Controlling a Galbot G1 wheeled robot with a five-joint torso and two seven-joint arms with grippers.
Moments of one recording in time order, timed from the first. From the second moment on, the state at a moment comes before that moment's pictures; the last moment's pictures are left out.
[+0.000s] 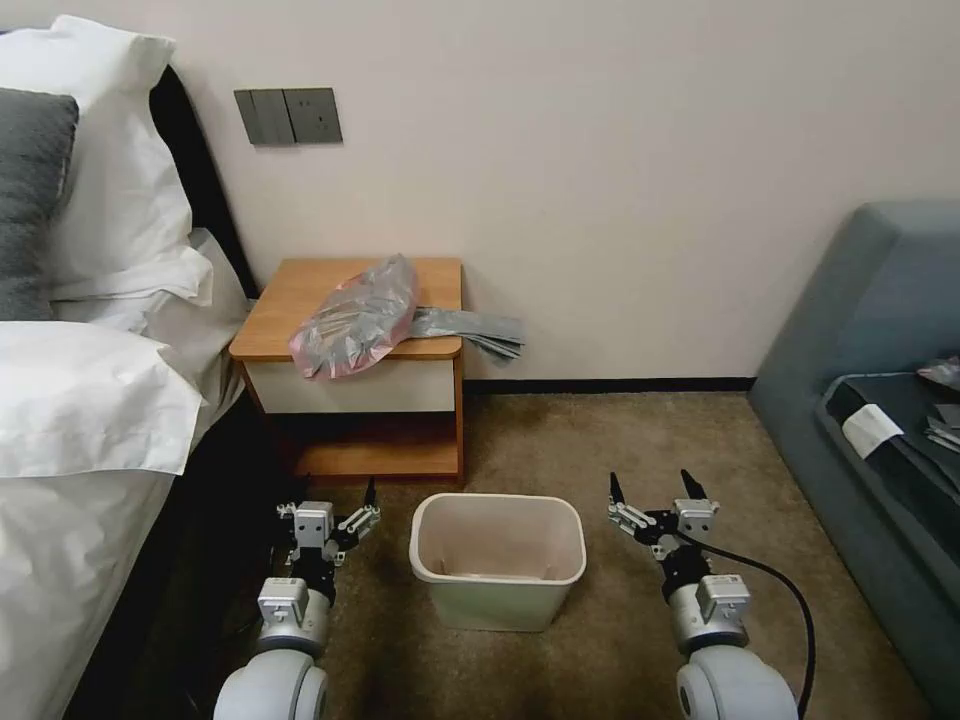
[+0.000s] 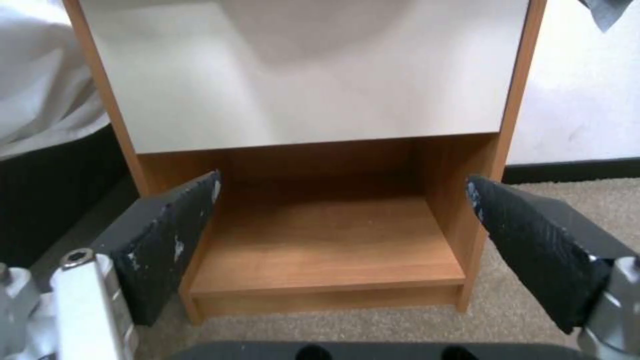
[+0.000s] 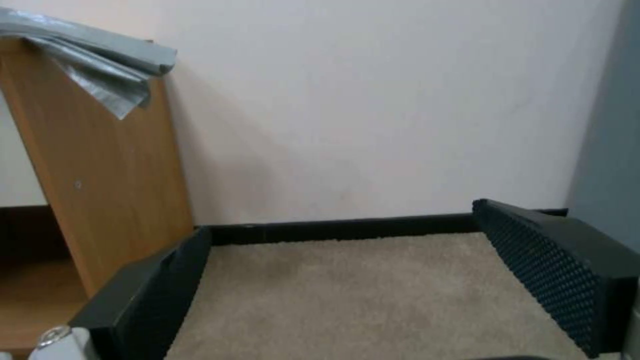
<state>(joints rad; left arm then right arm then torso) 1.55 -1.50 -0.55 -2.00 0.00 0.00 0.00 -1.55 1.50 0.55 2.01 0.01 0.00 0.00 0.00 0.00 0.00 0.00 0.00</state>
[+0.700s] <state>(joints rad) 1.39 -1.34 -0.65 -2.00 -0.33 0.01 0.05 -1.60 1.39 0.68 2.15 0.30 0.00 -0.05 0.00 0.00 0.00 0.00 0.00</state>
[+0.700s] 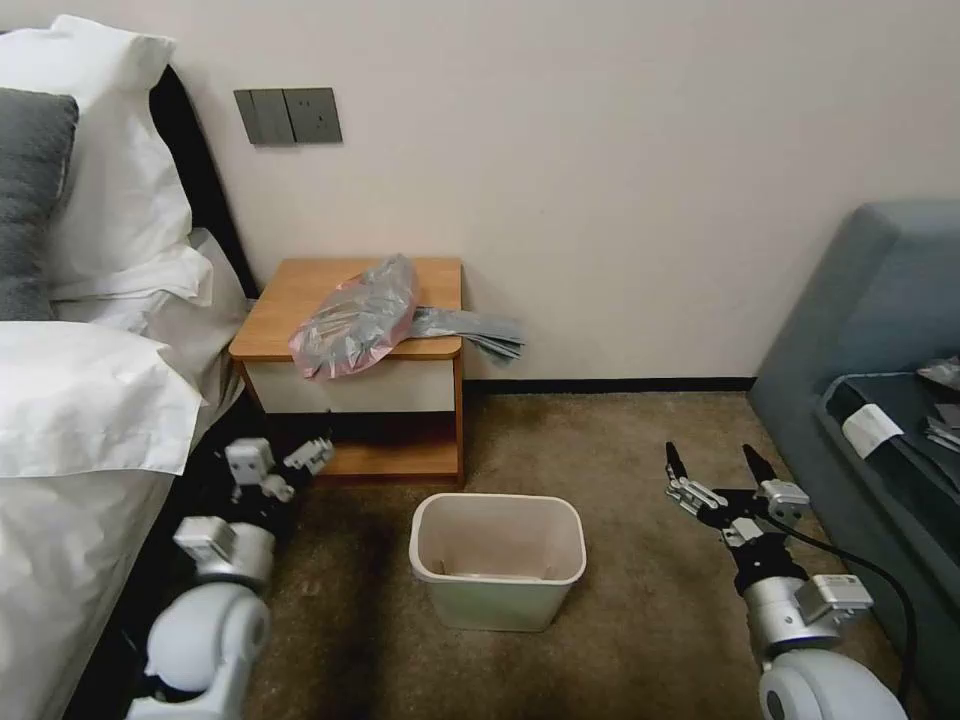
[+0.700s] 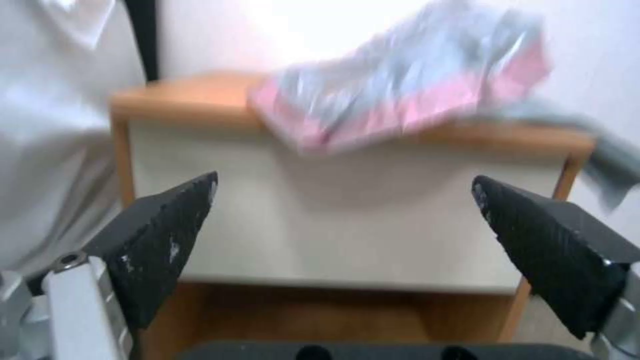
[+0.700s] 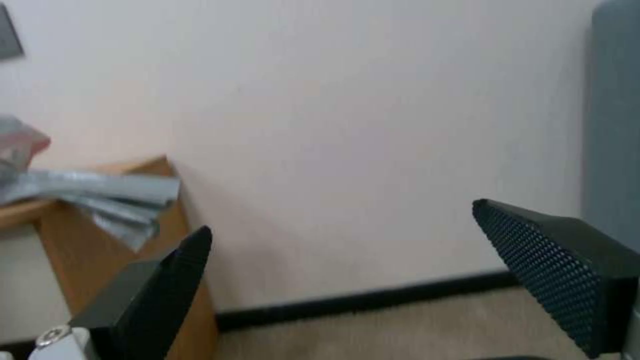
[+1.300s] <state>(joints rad) 1.39 -1.31 -0.65 -2.01 -0.46 0.08 -0.01 -1.38 1.32 0.48 2.01 0.68 0.05 -0.06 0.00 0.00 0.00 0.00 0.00</state>
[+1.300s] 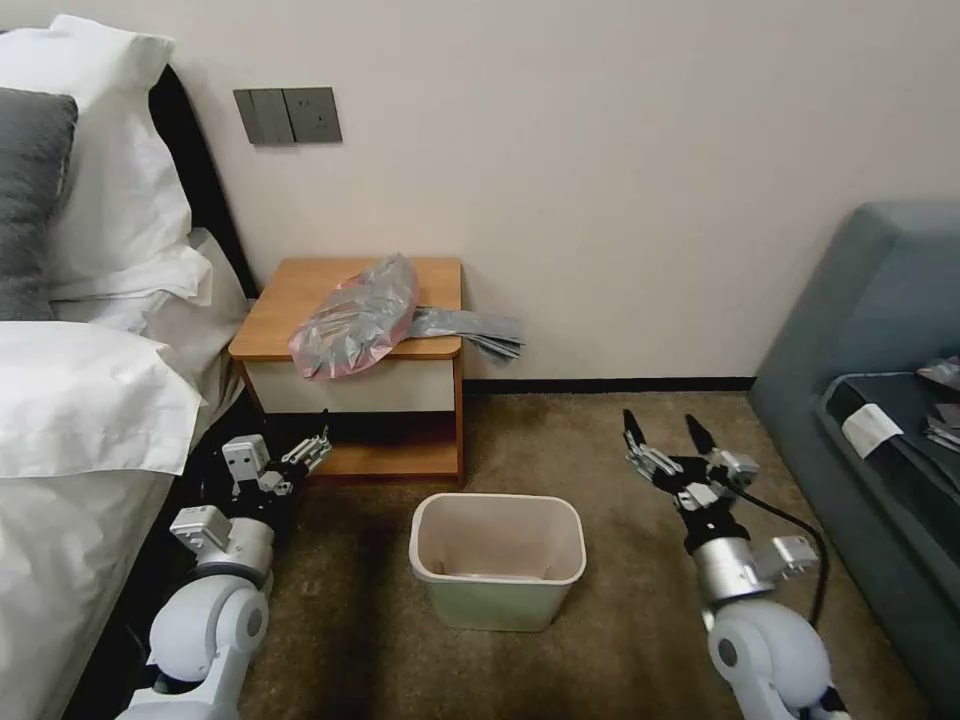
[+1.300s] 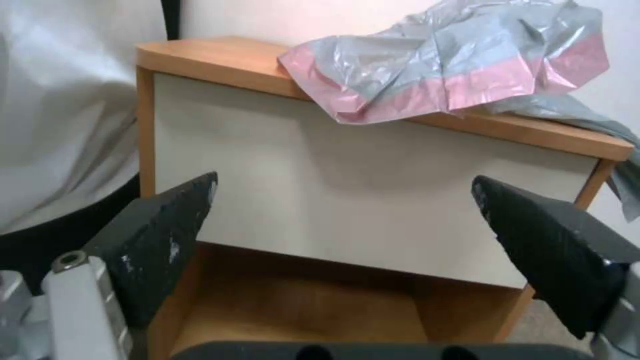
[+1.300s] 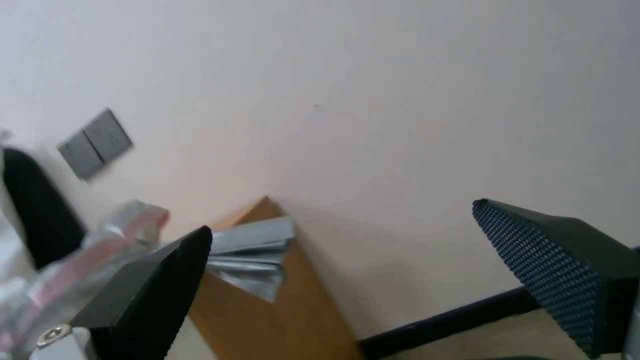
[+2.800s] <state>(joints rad) 1.47 -1.41 -0.68 -1.98 -0.37 0.03 -0.08 -0.74 1.57 0.19 1.32 1.30 0.02 -0.07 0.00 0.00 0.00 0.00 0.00</state>
